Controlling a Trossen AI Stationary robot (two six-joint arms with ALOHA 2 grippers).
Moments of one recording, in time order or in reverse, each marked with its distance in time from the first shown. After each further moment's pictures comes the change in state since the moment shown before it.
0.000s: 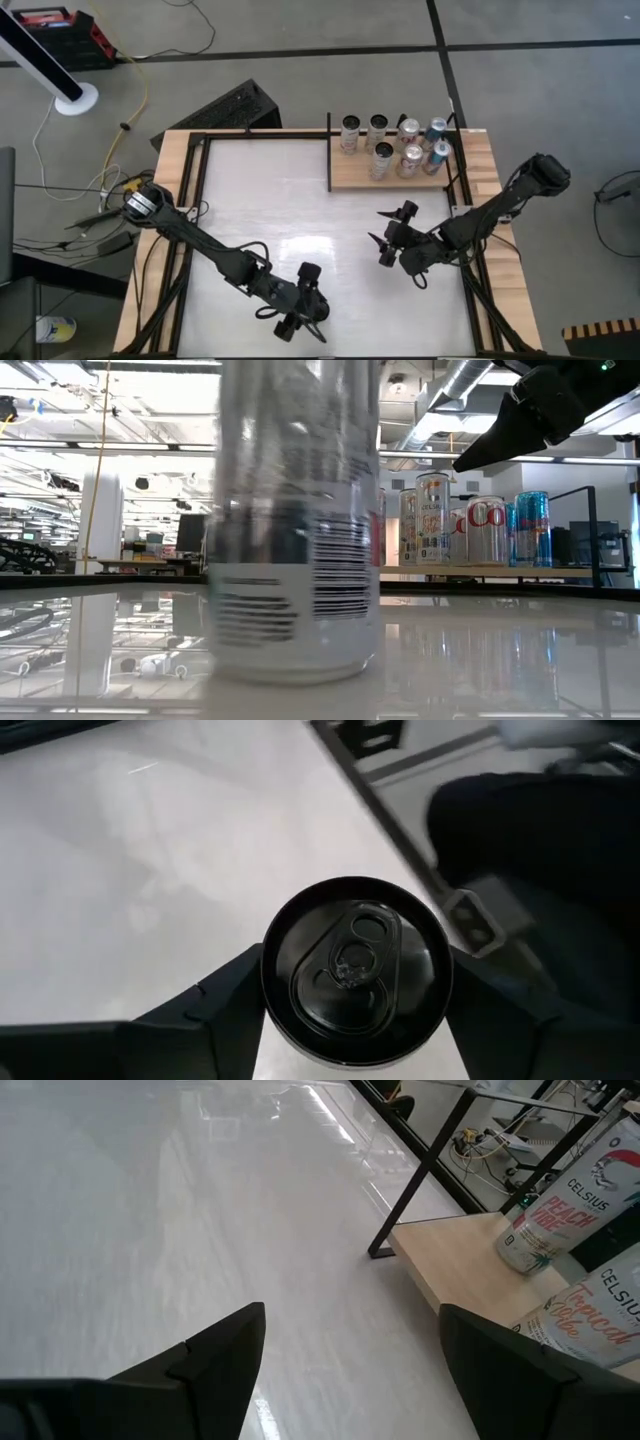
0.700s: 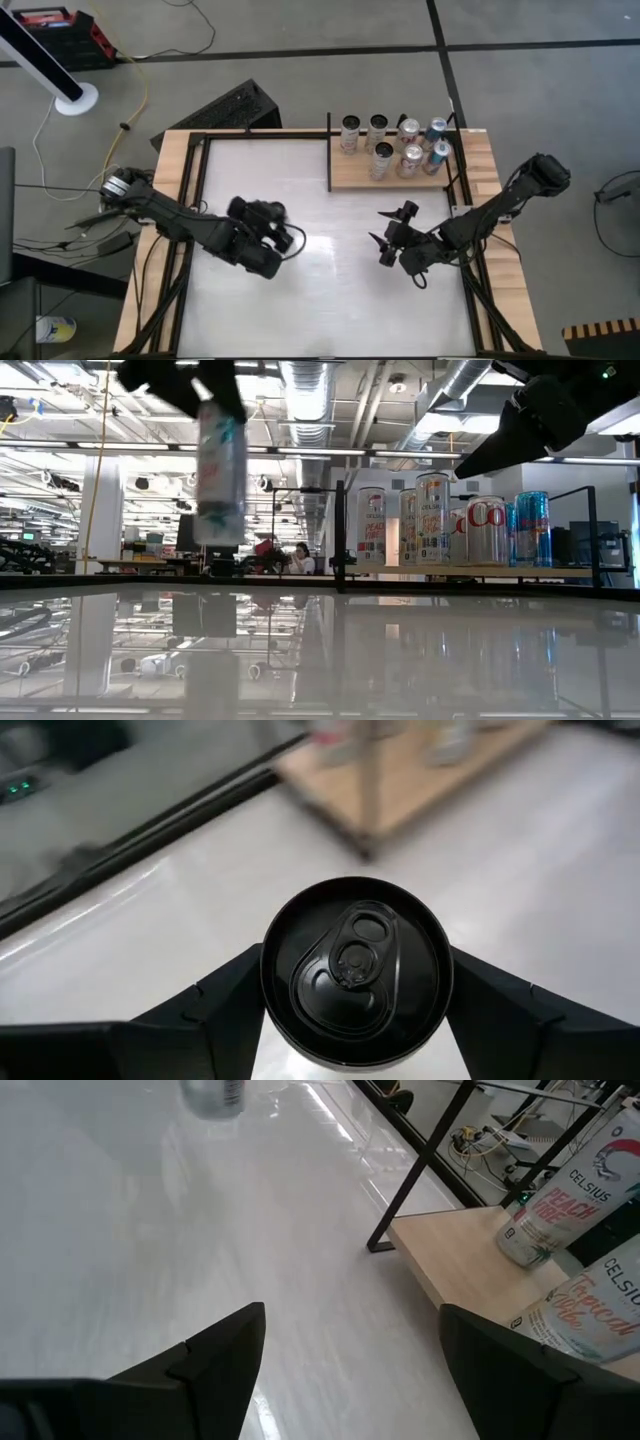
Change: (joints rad) left arm 0.100 -0.247 0.000 -0.830 -0.831 -1.028; right arm -0.002 0.000 -0.022 0.015 0.000 0.008
